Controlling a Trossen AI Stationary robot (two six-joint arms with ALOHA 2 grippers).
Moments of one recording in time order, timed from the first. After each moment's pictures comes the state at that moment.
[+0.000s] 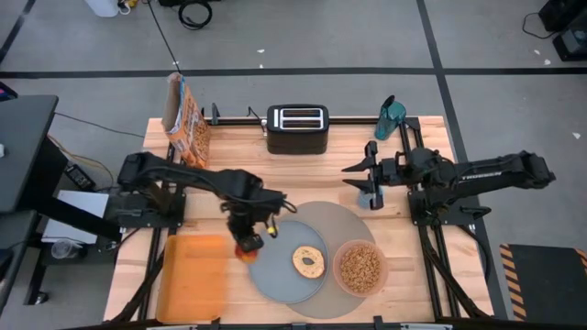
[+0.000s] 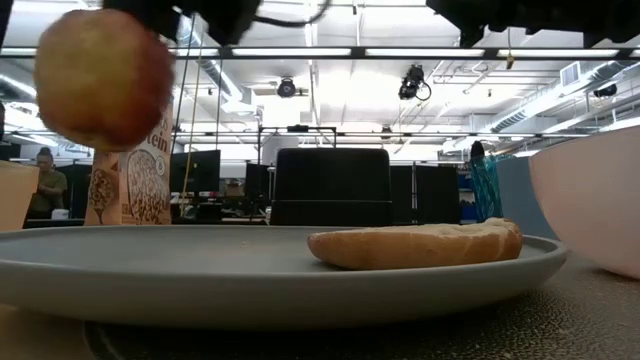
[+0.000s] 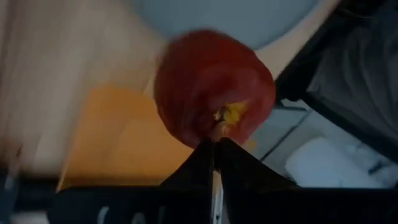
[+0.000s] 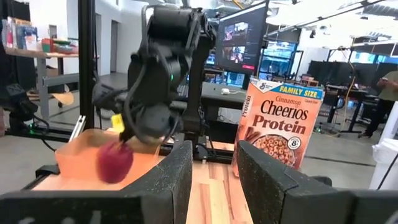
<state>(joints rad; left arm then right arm) -0.16 1.72 1.52 -1.35 0.51 -0.65 -0.03 0.80 0.45 0.46 -0.07 -0.15</state>
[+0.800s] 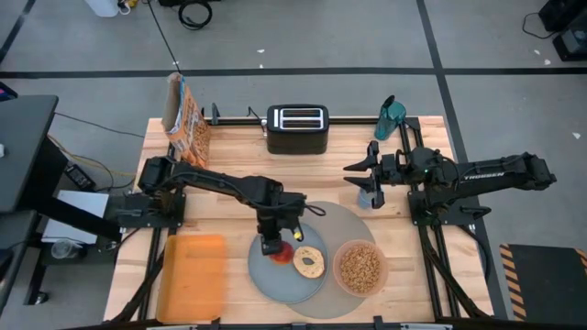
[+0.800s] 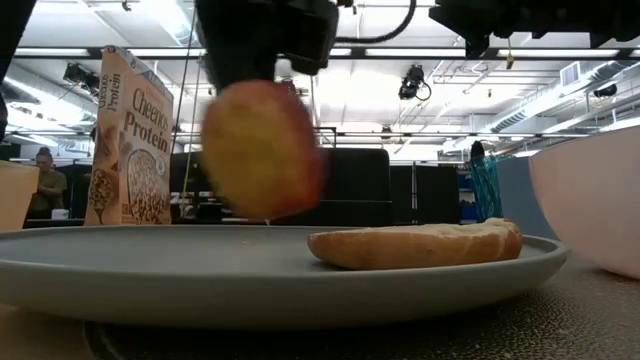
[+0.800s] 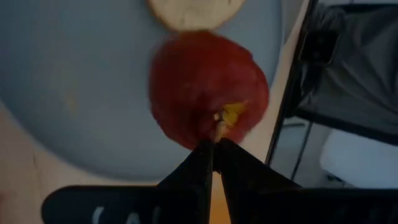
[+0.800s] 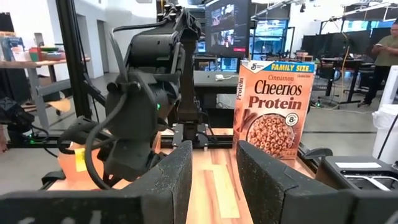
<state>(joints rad) -0.13 1.90 1.52 -0.96 0.52 -0.33 -0.04 0.75 0.45 0.38 -0.03 -0.03</state>
